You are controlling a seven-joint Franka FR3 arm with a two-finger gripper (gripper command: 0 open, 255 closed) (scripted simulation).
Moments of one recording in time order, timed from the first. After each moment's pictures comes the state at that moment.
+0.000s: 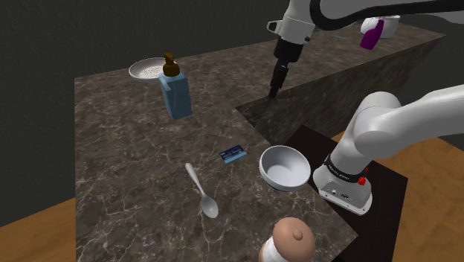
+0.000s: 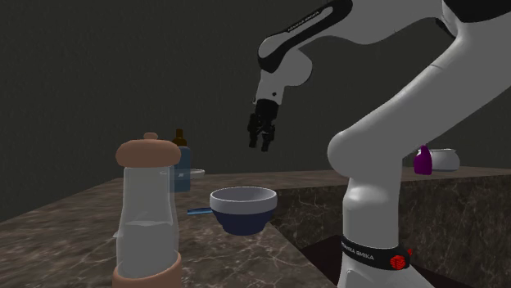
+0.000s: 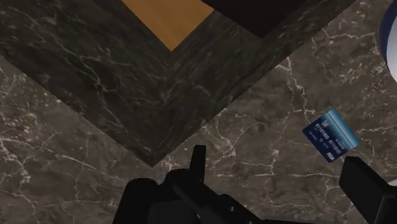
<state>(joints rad) 0.16 -0.86 -0.01 -2.66 0.20 1.89 -0.39</state>
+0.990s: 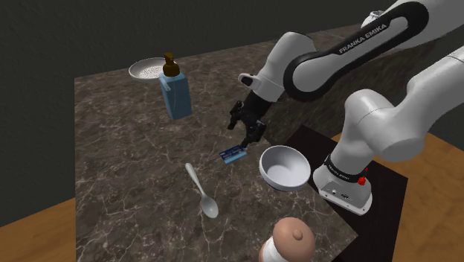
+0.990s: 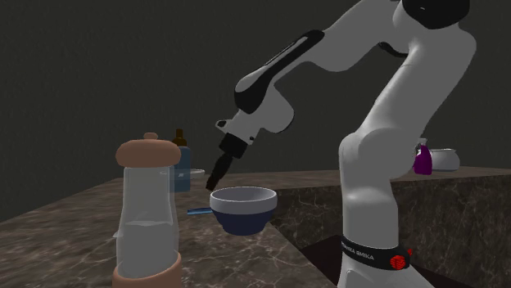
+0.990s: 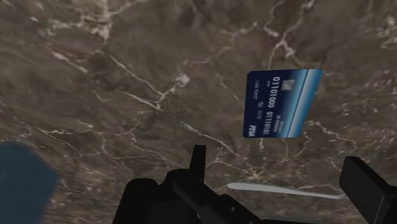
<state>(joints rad) 0.72 -0.61 -0.13 -2.92 0.57 2.68 -1.05</state>
